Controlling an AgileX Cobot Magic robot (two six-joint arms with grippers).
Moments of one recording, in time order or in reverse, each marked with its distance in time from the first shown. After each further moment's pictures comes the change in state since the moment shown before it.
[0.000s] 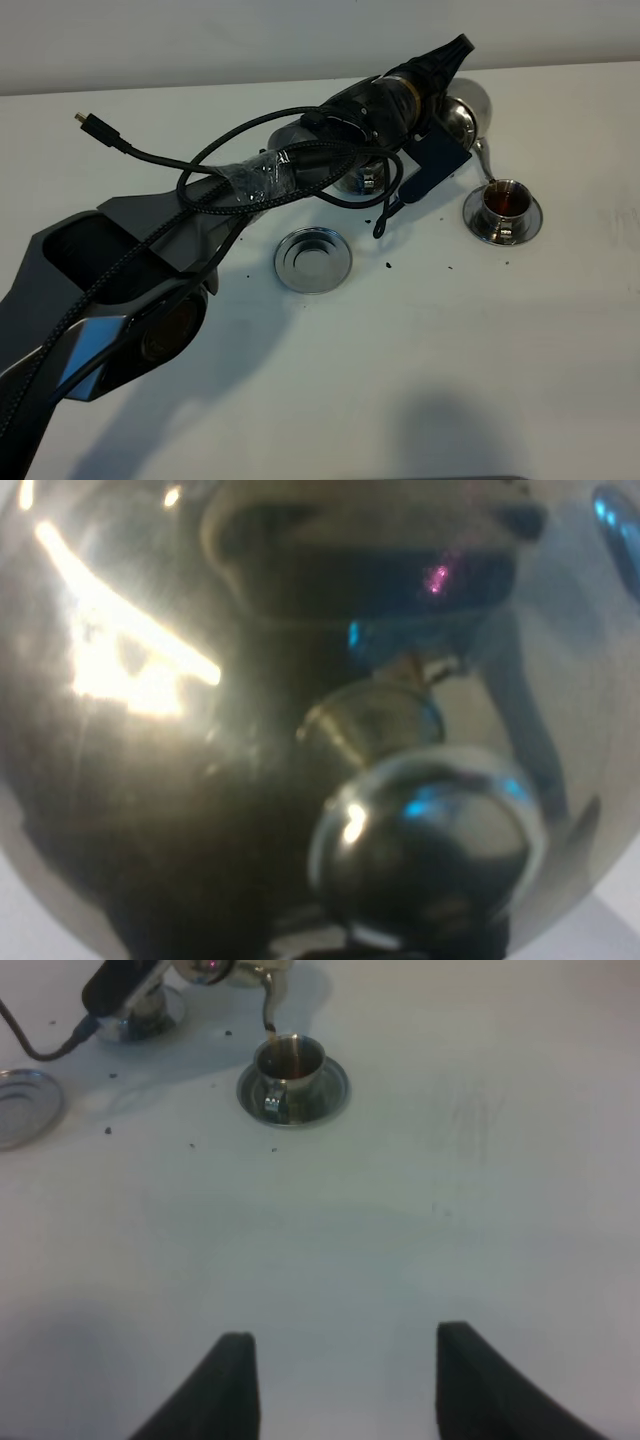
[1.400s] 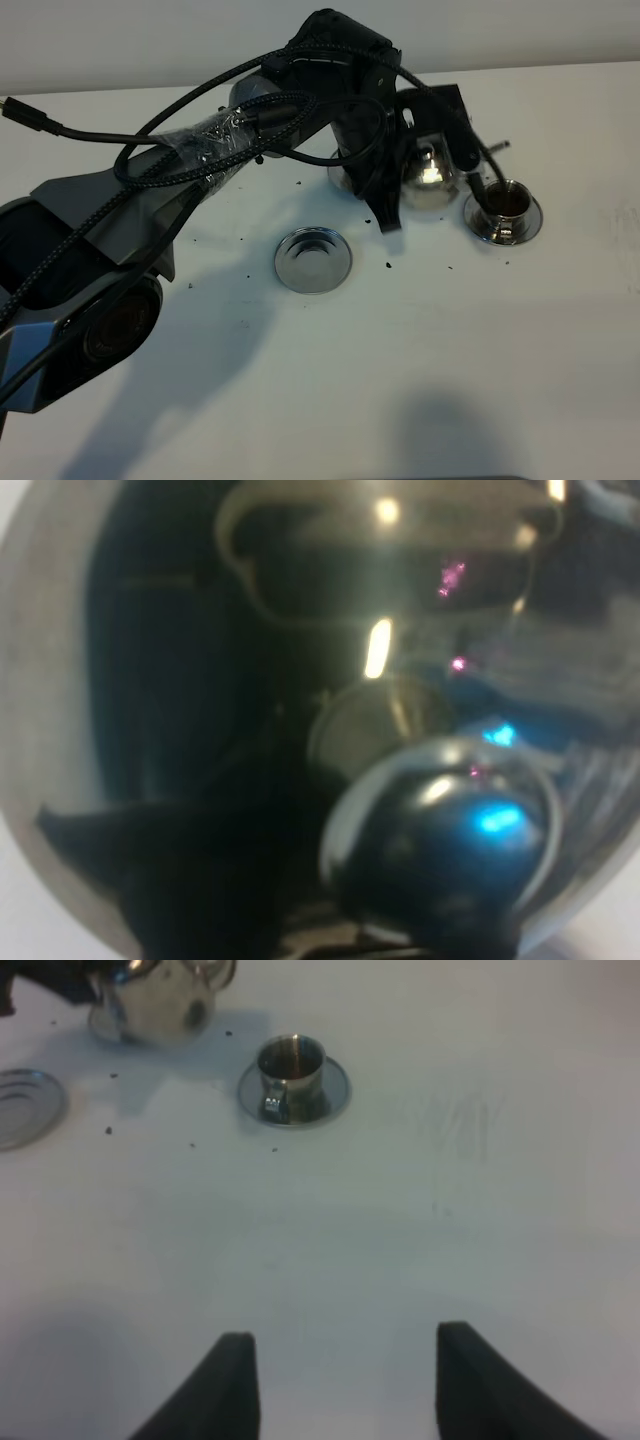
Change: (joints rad) left arm 0.006 -0.142 -0.002 -0.741 0.747 -0.610; right arm 0.000 0.000 0.000 0.000 0.000 0.000
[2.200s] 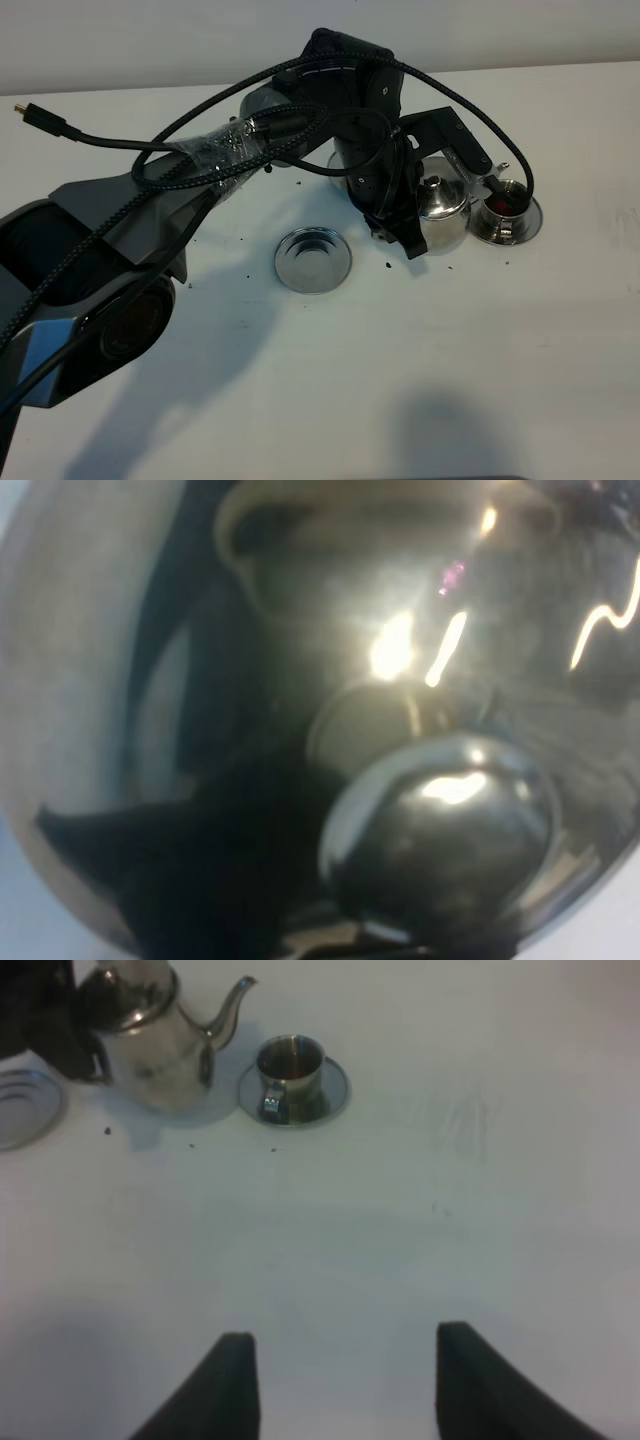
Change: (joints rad) left arm 0.000 0.034 0.000 -0.117 0.049 -0.148; right arm 0.000 0.000 0.000 0.000 0.000 0.001
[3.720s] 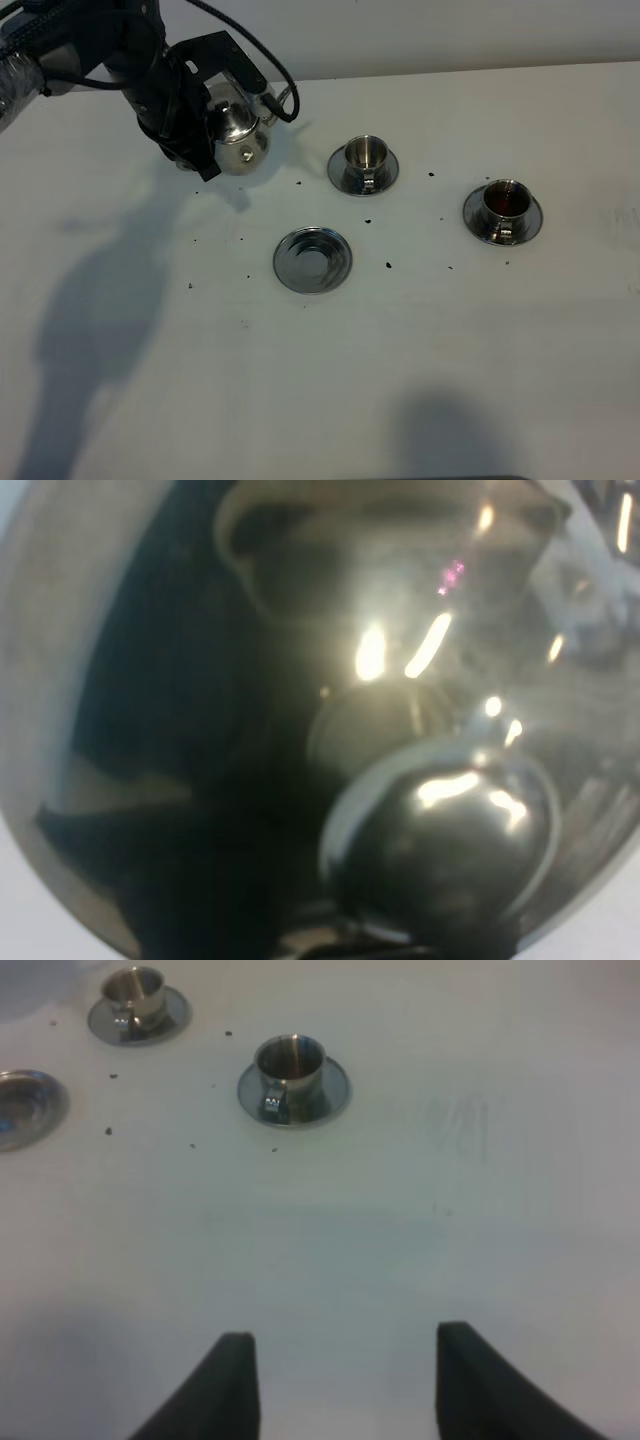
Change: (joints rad) left arm 0.427 -0.205 0.249 0.095 -0.107 0.244; right arm 0.000 0.000 0.000 0.000 0.000 0.002
